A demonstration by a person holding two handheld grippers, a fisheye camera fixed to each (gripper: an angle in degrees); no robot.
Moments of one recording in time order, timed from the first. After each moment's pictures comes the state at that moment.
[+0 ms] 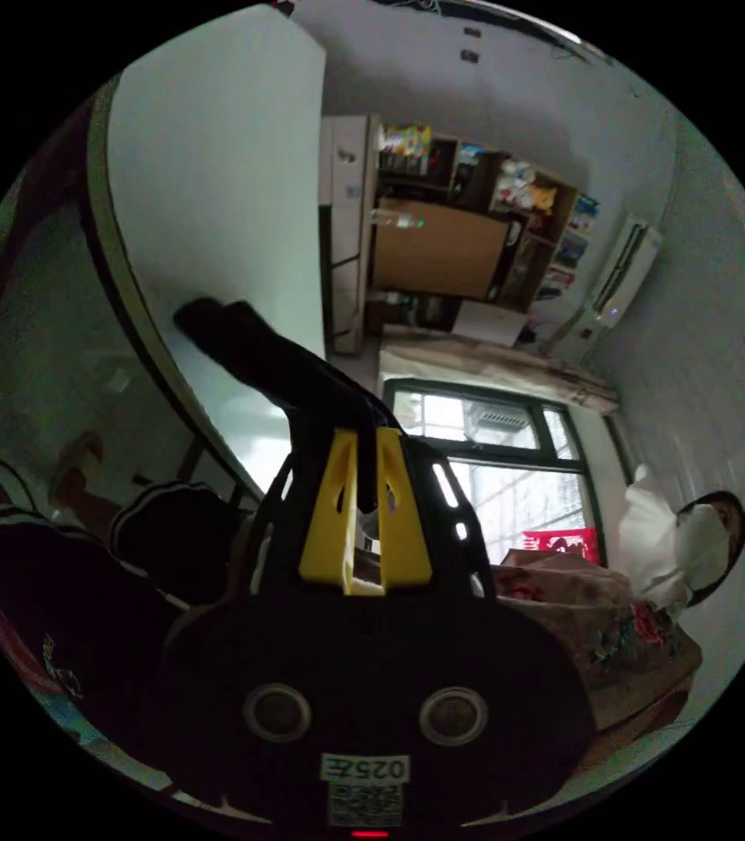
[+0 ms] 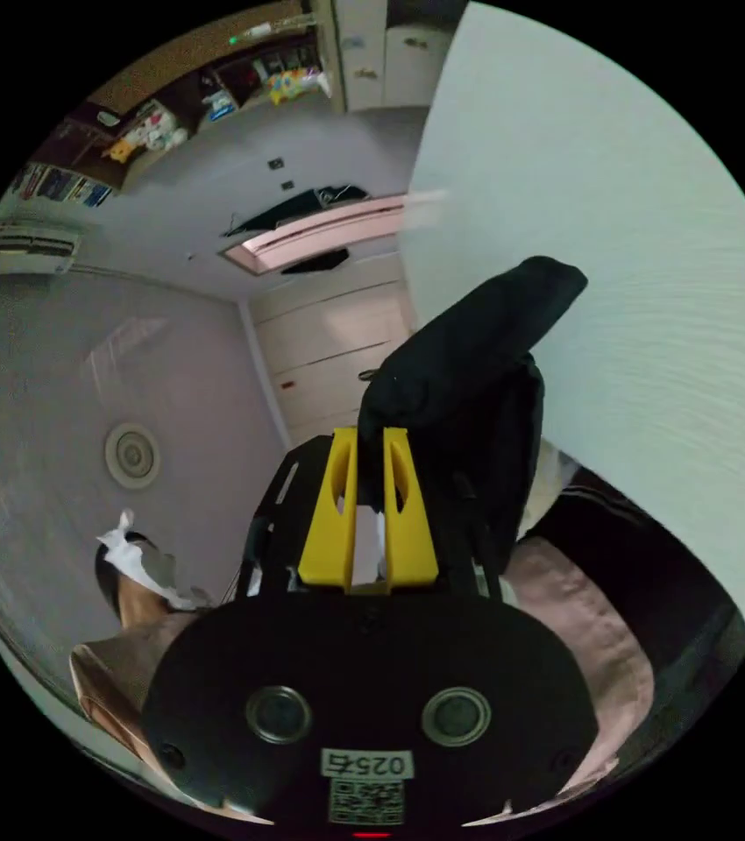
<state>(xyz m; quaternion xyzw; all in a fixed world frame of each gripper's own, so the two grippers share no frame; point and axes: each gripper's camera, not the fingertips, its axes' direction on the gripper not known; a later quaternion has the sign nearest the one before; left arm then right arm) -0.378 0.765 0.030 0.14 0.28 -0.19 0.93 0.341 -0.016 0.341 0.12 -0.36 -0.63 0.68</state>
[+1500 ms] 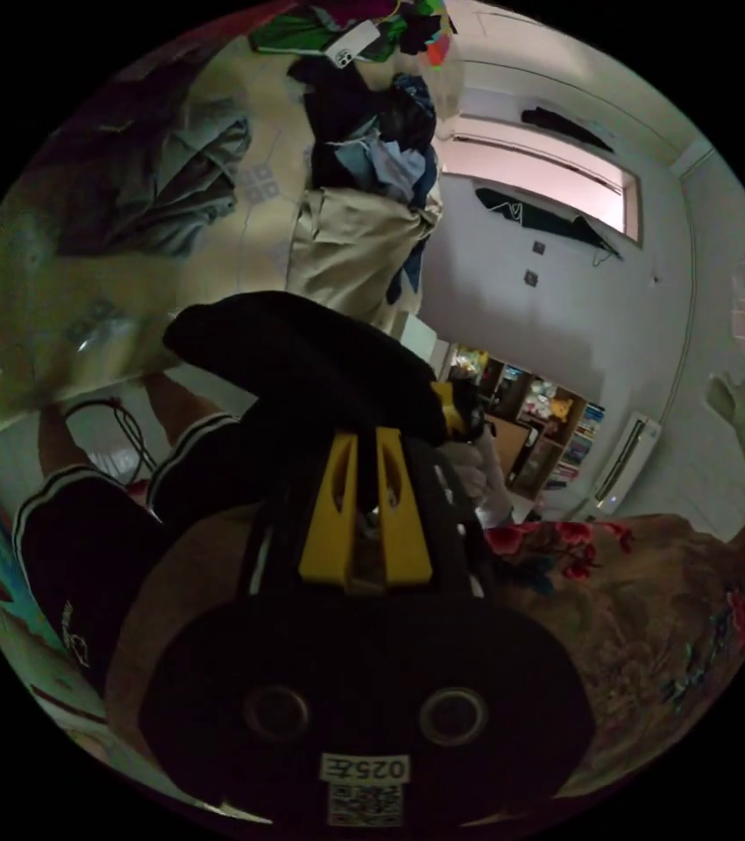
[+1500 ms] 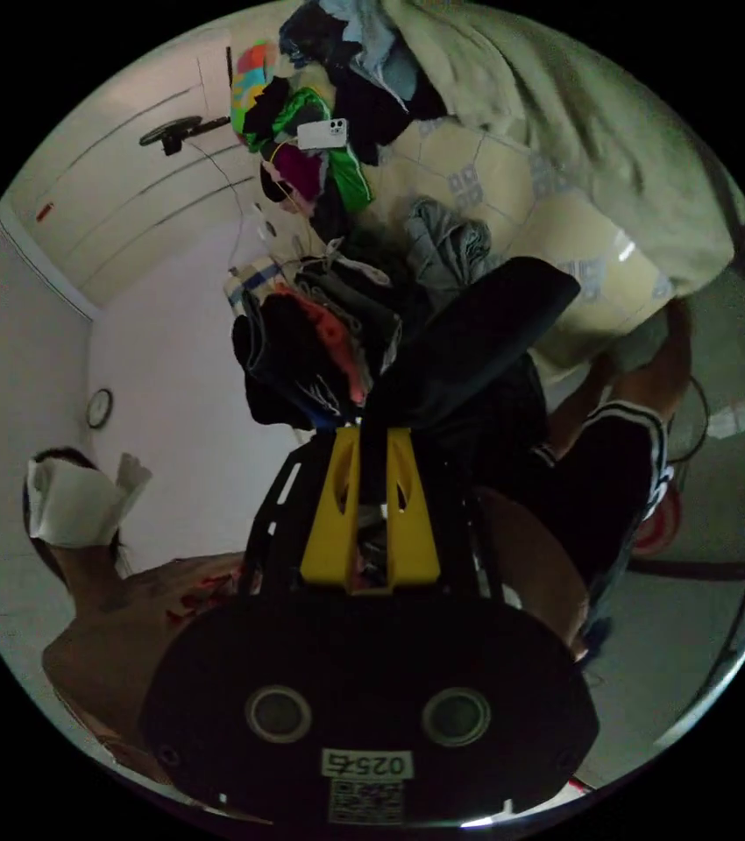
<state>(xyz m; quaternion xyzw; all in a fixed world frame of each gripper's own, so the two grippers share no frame) -0.090 0.898 -0.354 0.32 0.16 -0.43 0.83 0.250 -0.601 0.678 -0.02 0.19 -0.58 0.79</state>
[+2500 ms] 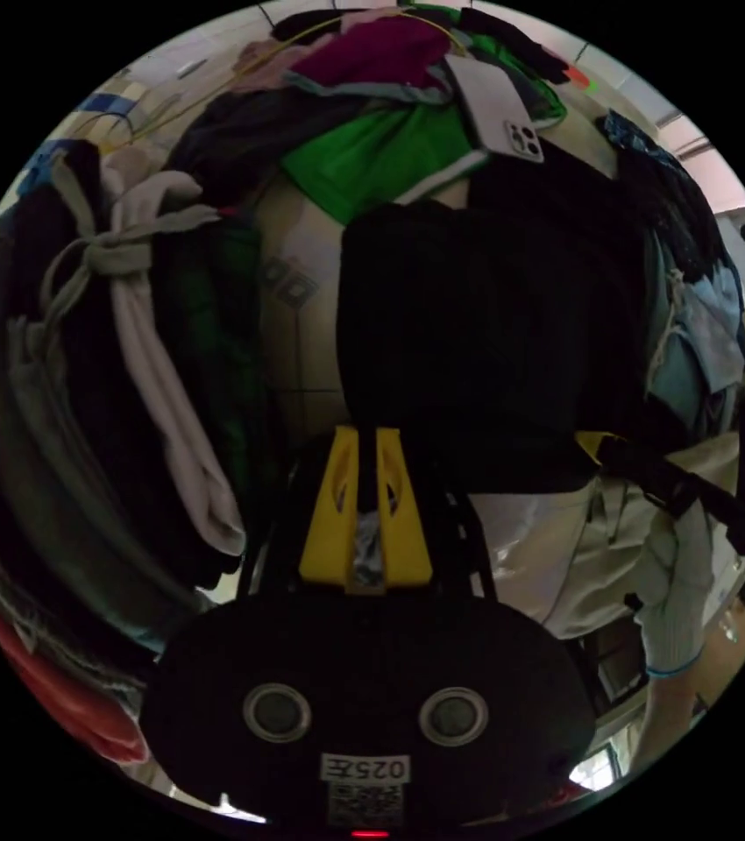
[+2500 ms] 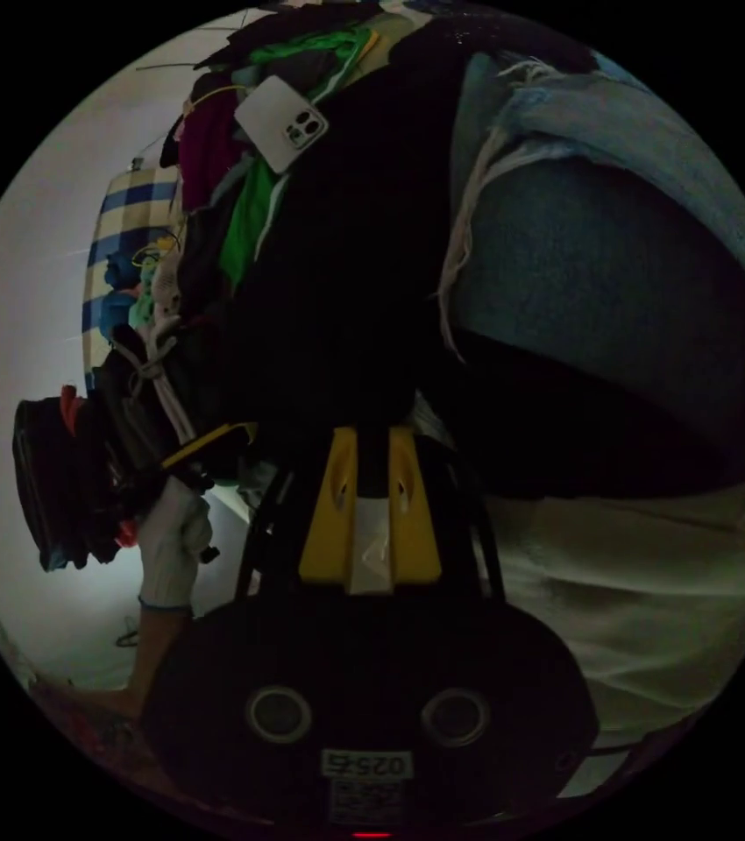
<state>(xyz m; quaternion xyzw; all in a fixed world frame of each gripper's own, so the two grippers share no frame) -0.250 0.575 -0.378 0.13 -0.38 -0.62 0.68 0.052 -0.927 0.881 0.11 0.43 -0.68 0.59</state>
